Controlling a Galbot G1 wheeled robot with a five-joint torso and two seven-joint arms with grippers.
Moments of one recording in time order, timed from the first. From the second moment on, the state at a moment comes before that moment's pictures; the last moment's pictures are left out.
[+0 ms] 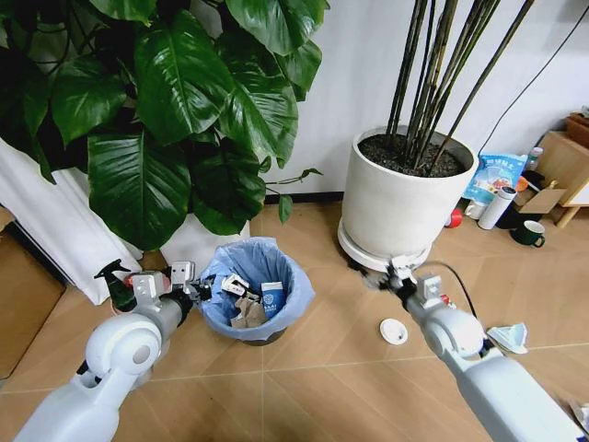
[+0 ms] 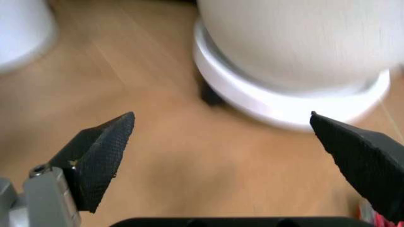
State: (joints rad) left arm 1.20 -0.94 -0.39 -2.12 -0.99 0.68 -0.41; right arm -1.11 1.02 0.31 1.56 0.45 -0.27 0.01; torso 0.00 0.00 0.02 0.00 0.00
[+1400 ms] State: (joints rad) left arm 1.20 -0.93 -0.39 -2.13 -0.99 0.66 -0.39; right arm -1.04 1.23 0.41 1.05 0.49 -0.28 0.02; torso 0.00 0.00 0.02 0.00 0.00
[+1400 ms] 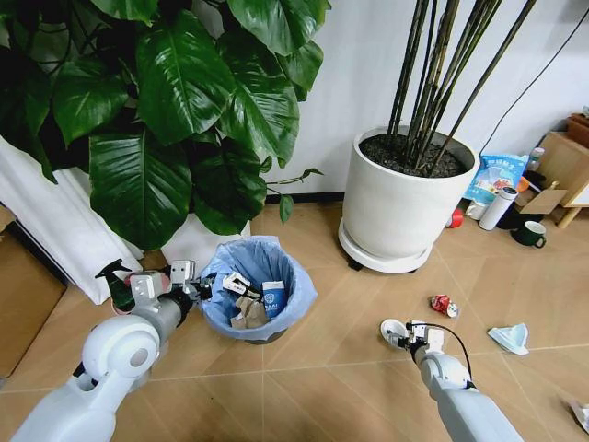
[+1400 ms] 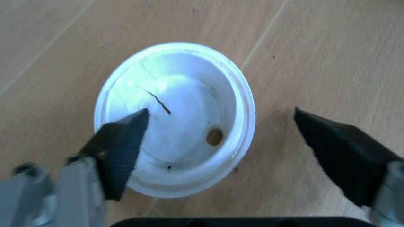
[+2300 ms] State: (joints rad) left arm 1.20 -0.93 -0.39 -2.12 -0.98 0.66 -0.39; right arm -1.03 1.25 0.43 1.10 0.51 -0.26 0.04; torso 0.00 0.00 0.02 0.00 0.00
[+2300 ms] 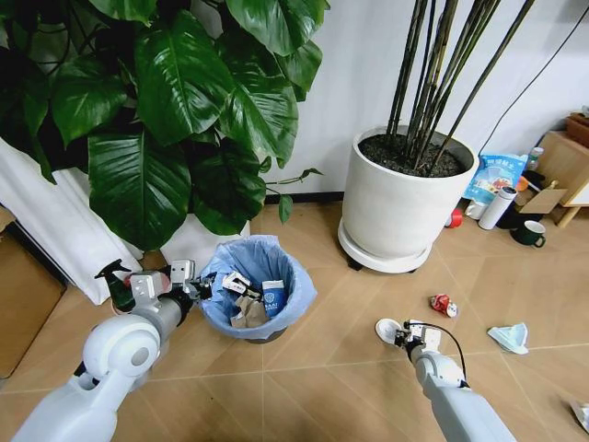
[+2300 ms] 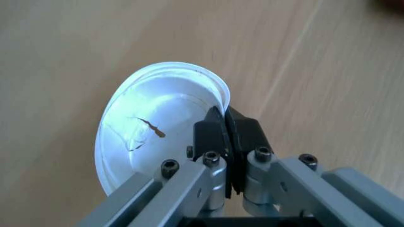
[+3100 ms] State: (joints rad) left arm 1.20 -0.91 -0.37 -2.13 -0.97 0.69 -0.41; right arm -0.89 1.04 0.17 1.86 0.75 -0.40 0.05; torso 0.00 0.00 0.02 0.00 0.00
